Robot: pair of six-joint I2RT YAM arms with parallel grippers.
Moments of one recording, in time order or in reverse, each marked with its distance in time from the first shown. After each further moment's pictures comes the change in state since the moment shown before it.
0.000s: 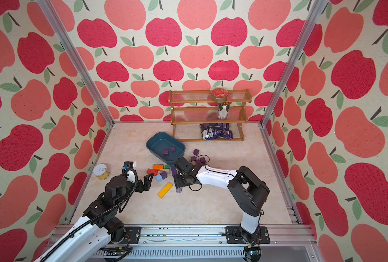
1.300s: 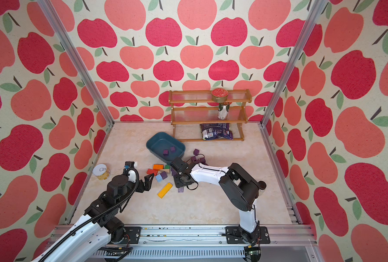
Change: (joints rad) left arm 0.000 0.034 0.000 0.000 -0.003 -0.006; right arm 0.008 0.119 0.113 -0.103 0.048 -0.002
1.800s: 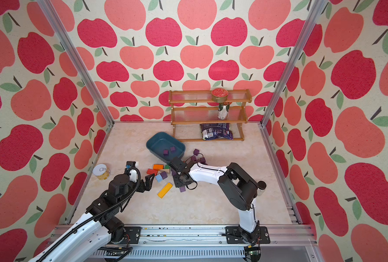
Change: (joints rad) left arm 0.000 0.034 0.000 0.009 0.000 0.000; right arm 0.006 0.010 0.026 -0.034 0.023 -0.021
